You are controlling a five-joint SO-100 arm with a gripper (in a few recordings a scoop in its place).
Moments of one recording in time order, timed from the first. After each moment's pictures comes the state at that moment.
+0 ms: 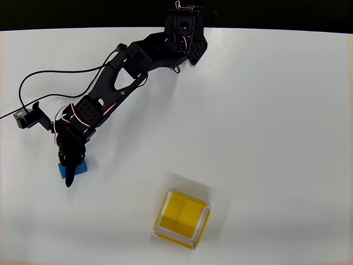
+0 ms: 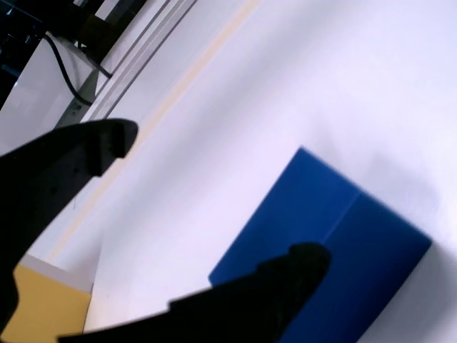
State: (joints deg) arm 39.5 59.1 72.0 36.6 -58.3
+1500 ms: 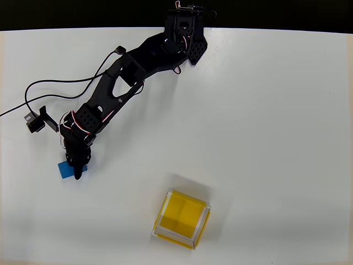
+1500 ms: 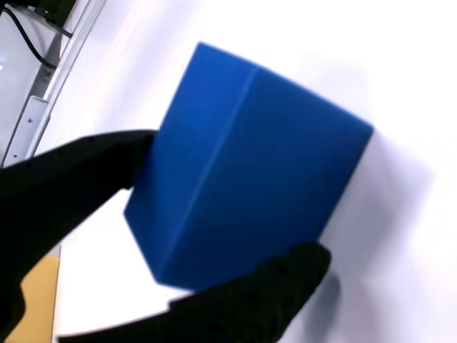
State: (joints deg) arm 39.3 50.4 66.0 42.3 -58.6
